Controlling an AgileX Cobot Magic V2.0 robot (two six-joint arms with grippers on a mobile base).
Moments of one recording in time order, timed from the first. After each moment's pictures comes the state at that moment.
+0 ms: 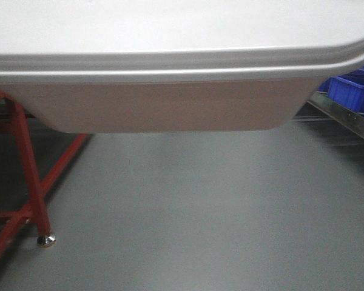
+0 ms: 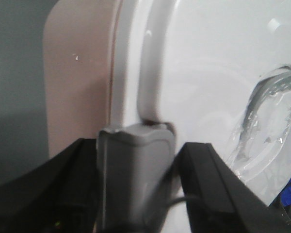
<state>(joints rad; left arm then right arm) 0.04 1.16 -0.98 -1.09 1.04 0.78 -0.06 1.16 -0.95 1.17 1.07 -0.79</state>
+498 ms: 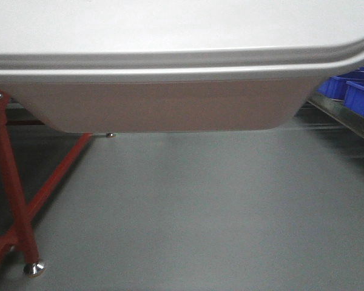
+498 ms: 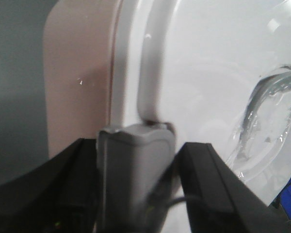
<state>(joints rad) 0.04 1.16 -0.98 -1.09 1.04 0.78 -0.06 1.16 -0.95 1.17 1.07 -0.79</state>
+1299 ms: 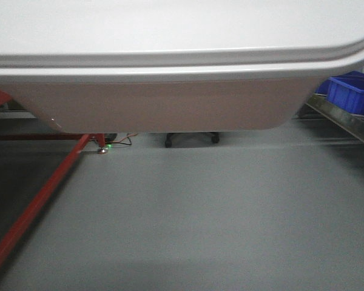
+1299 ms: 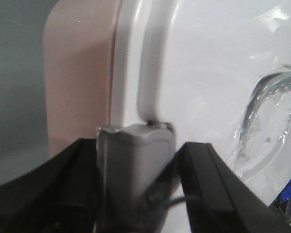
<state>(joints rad) 0.04 1.16 -0.98 -1.09 1.04 0.78 -0.06 1.16 -0.95 1.17 1.07 -0.79</state>
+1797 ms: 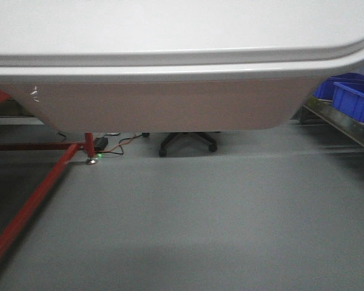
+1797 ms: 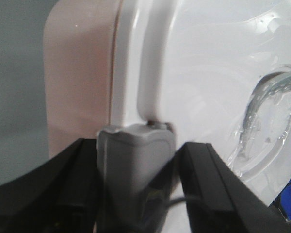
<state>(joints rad) 0.04 1.16 -0.98 -1.09 1.04 0.78 -0.06 1.16 -0.95 1.17 1.07 -0.79</state>
